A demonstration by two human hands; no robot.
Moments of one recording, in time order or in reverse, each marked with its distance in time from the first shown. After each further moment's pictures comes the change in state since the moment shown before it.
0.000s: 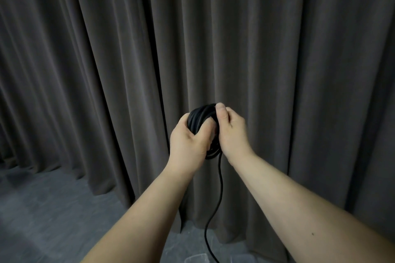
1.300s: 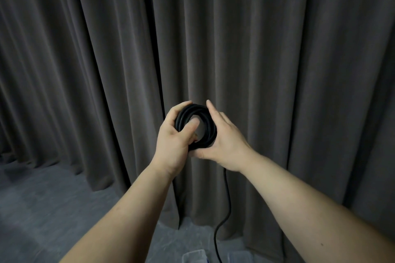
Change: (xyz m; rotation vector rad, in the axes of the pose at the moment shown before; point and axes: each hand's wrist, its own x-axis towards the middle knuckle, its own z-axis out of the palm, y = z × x) left_hand 0.006 -0.009 -0.028 -0.244 -0.090 -0.028; right_hand -0.015 -0.007 -0.014 -0.545 -0.496 -0.114
